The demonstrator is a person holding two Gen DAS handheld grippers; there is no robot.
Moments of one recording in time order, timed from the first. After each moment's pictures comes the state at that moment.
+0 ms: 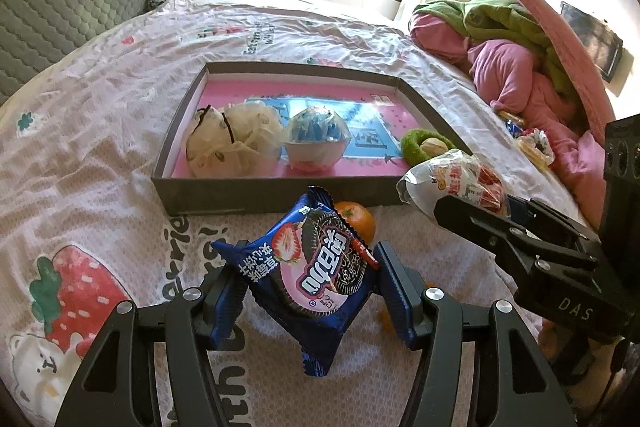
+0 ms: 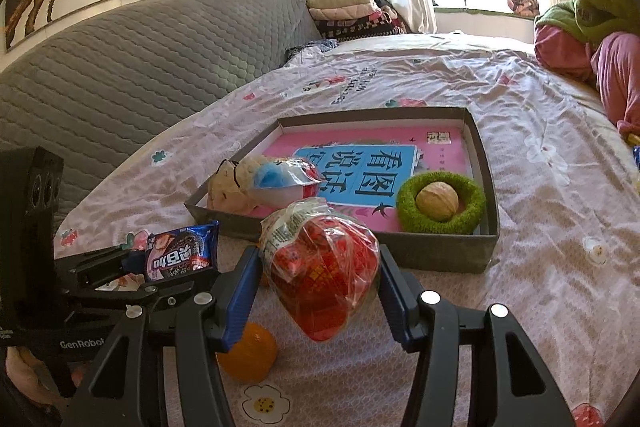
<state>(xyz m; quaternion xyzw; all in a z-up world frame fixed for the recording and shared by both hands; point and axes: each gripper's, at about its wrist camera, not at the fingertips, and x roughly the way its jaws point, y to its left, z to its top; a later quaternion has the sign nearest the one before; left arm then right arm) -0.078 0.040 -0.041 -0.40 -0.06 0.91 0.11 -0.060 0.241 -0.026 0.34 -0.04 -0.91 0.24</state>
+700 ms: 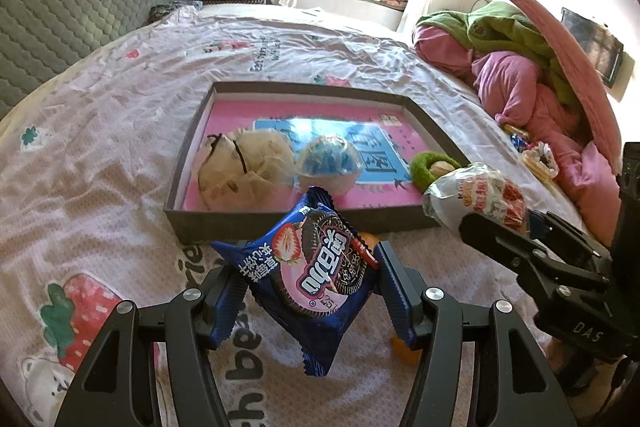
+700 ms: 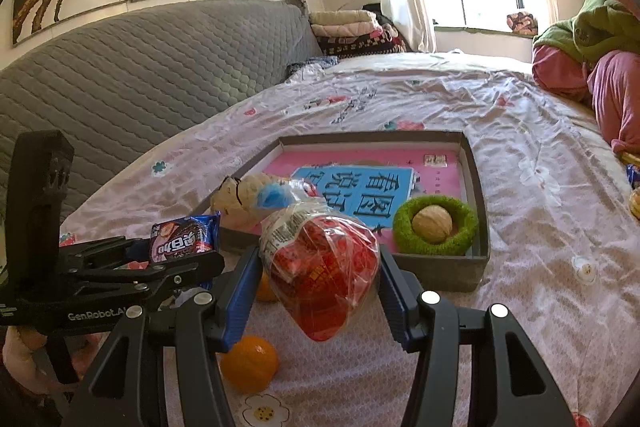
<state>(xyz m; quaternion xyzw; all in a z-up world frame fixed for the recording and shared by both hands) -0.091 0.029 -0.032 -0.38 -0.06 0.92 0.10 -0.054 0.241 -0.016 0.30 -0.03 -0.92 0.24</state>
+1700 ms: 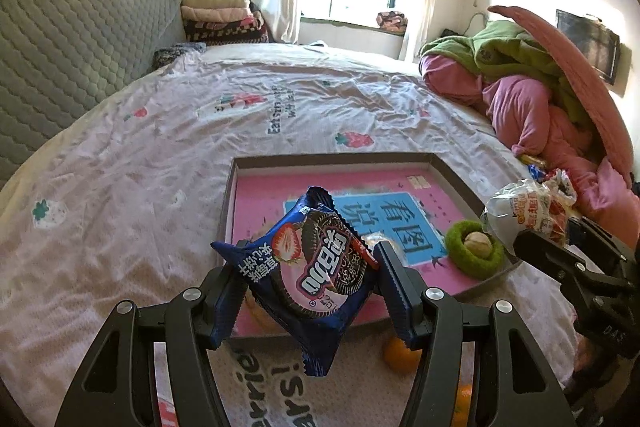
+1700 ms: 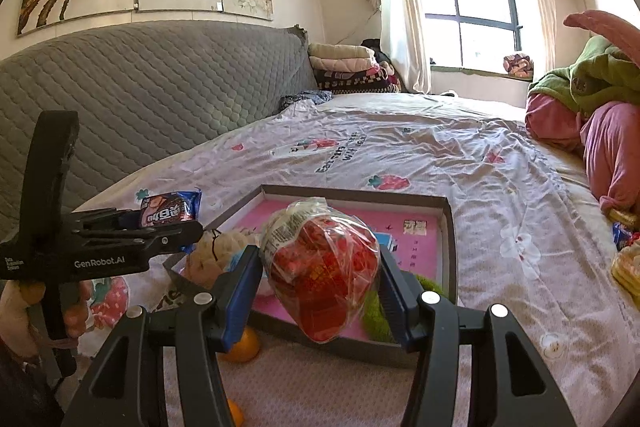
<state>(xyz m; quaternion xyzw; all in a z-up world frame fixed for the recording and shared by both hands) -0.141 0.006 0.007 -0.32 -0.03 0.94 0.09 -0.083 0.242 0.015 0.24 0.00 -0.95 0.22</state>
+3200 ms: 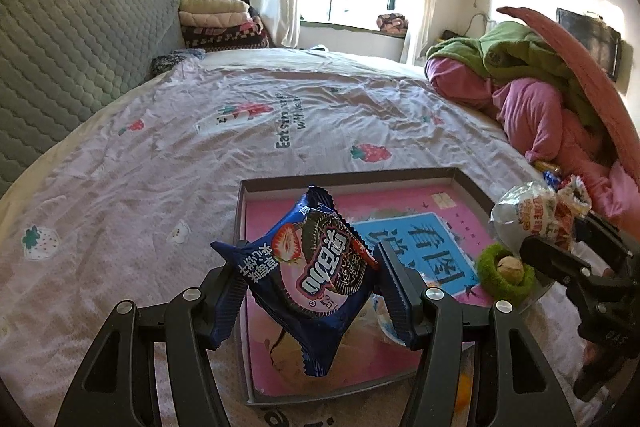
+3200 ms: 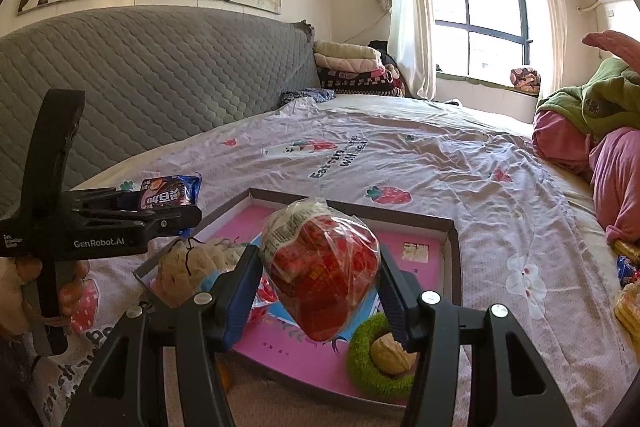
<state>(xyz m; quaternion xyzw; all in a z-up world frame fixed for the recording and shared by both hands) -0.189 -0.005 0.000 -0.31 -0.02 0.95 0.09 -0.121 0.226 0.011 0.24 0.04 -0.95 0.22</state>
